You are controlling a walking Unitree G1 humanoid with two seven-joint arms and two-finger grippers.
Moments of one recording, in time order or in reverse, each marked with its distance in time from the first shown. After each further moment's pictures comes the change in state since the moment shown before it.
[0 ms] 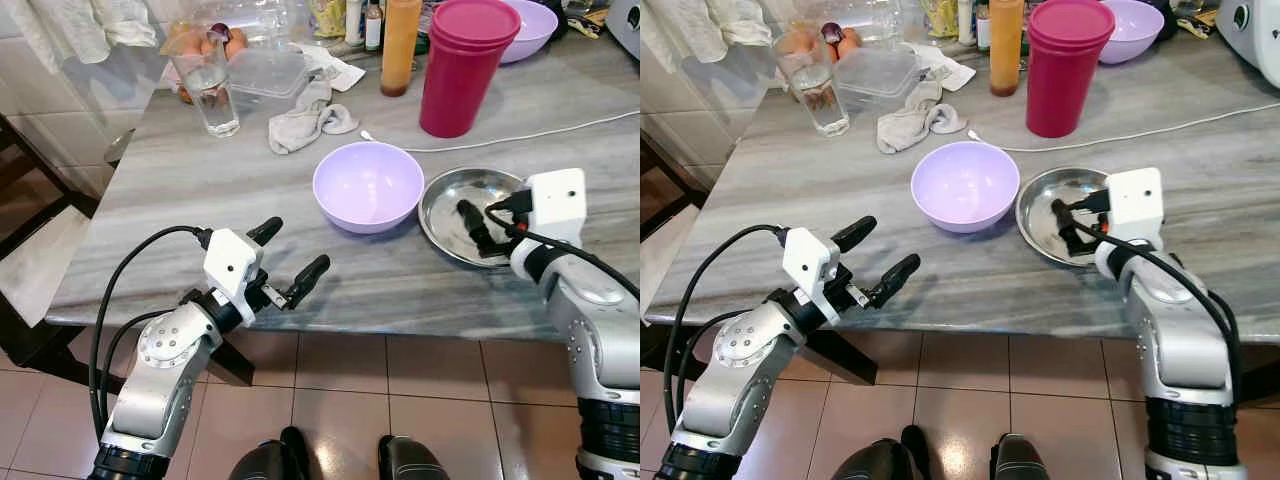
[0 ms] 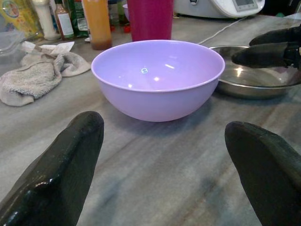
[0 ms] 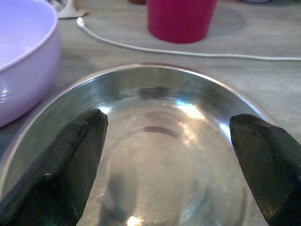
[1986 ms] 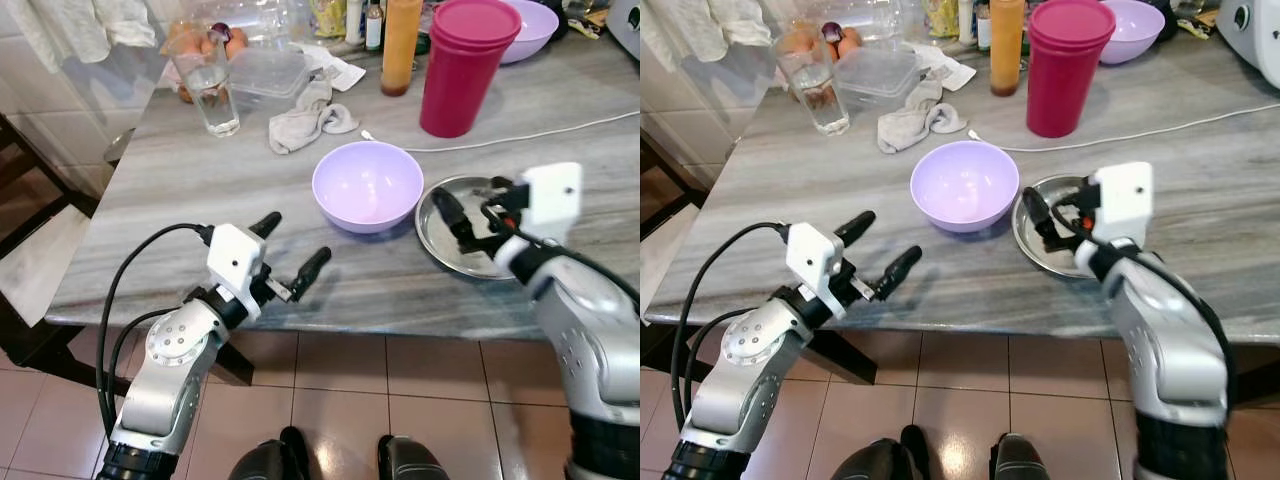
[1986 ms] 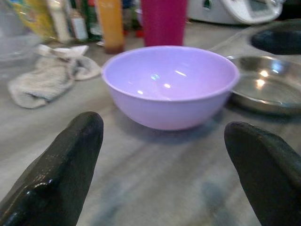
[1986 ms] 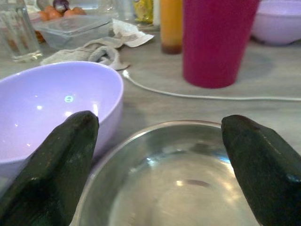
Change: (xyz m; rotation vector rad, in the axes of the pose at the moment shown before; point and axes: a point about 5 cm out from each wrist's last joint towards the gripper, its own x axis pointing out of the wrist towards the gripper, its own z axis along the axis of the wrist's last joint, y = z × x) left arm 0.007 0.001 0.004 -0.009 -0.029 0.083; right arm -0.018 0.022 0.018 0.082 -0.176 0.107
